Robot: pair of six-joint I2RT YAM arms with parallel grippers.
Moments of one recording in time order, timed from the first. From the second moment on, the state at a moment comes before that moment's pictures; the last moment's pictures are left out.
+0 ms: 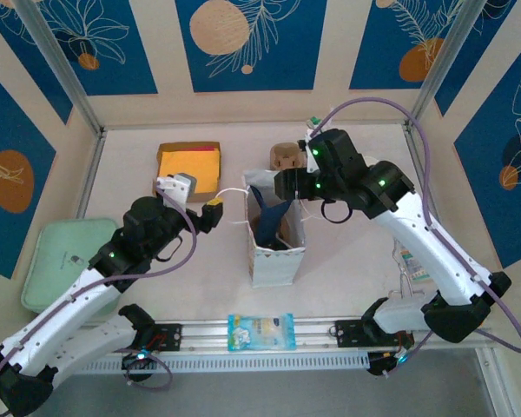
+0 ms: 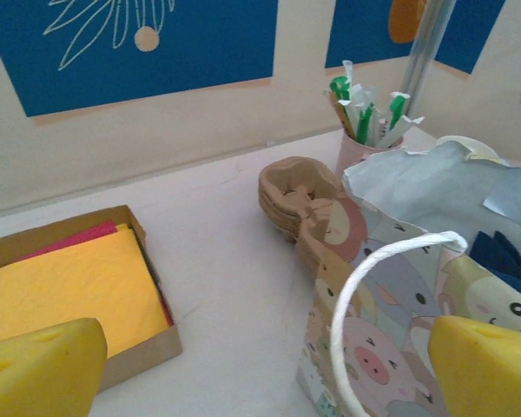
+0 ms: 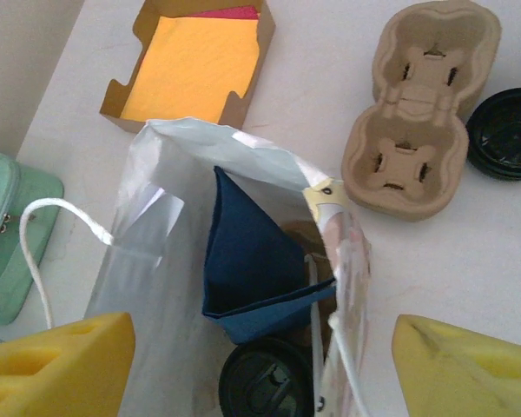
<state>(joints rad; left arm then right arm) -0.67 0.79 0.78 -0.23 -0.15 -0.10 0.70 1.30 1.62 -1.09 0.04 0.48</state>
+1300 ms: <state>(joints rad) -0.67 0.70 0.77 -0.25 -0.43 -0.01 0.56 1.11 1.38 -1.00 0.07 0.37</state>
